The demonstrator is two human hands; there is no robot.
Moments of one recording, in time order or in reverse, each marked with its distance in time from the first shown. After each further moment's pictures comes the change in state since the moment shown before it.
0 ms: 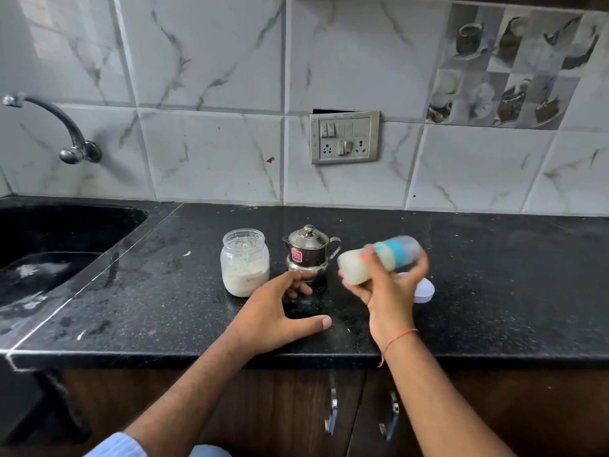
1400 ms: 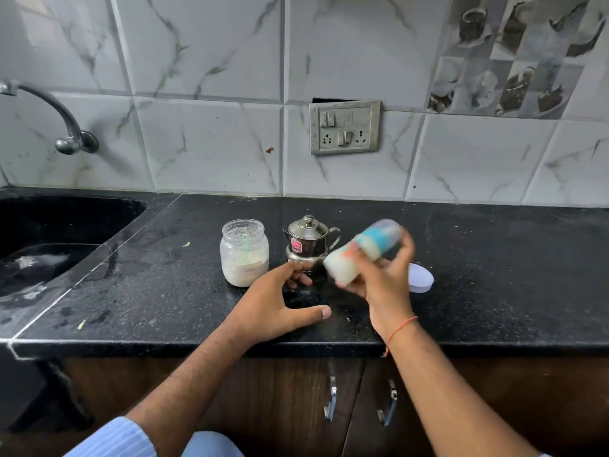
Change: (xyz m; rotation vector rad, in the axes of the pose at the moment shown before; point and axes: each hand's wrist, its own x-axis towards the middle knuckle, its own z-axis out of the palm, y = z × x) left_hand -0.001 0.001 0.000 0.000 -0.001 -0.012; right_hand -0.002 0.000 -0.001 -0.102 -0.052 0.017
